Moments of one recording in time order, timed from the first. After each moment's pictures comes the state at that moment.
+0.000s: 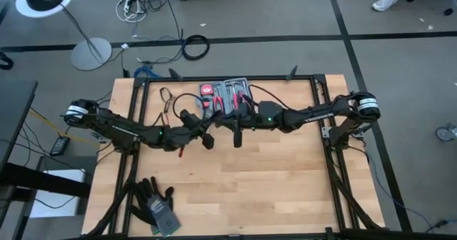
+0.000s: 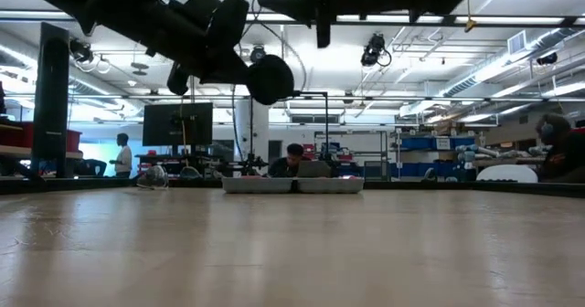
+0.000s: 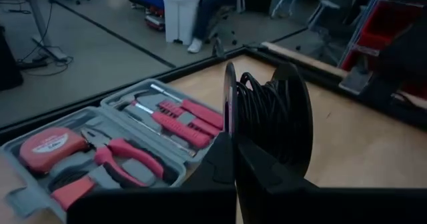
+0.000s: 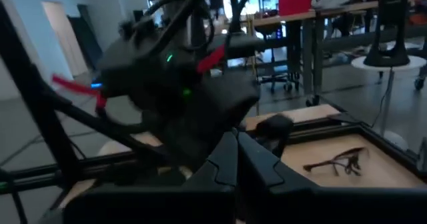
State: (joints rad) left arm -0.15 1.37 0.59 0.46 -0.79 -0.42; right arm 0.00 1.62 0.98 0.64 0.05 0.15
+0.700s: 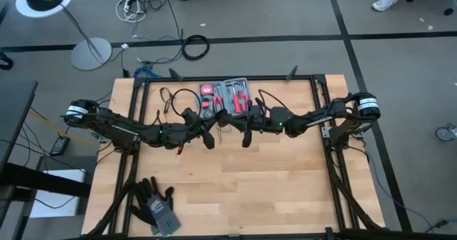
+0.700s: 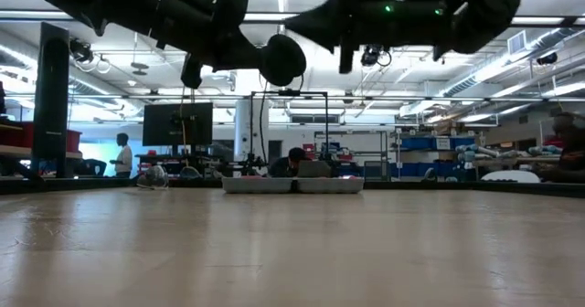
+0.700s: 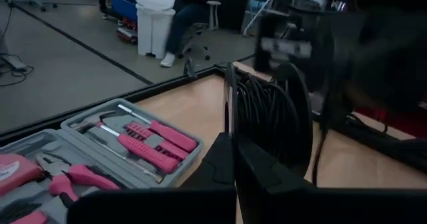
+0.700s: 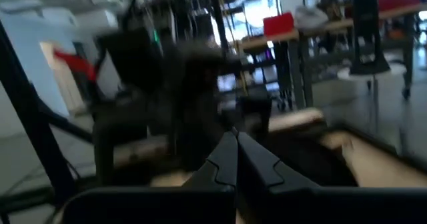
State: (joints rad) left arm -0.13 1.37 0.59 0.60 -0.69 -0.37; right arm -0.02 1.62 0.72 1.00 0.10 0.21
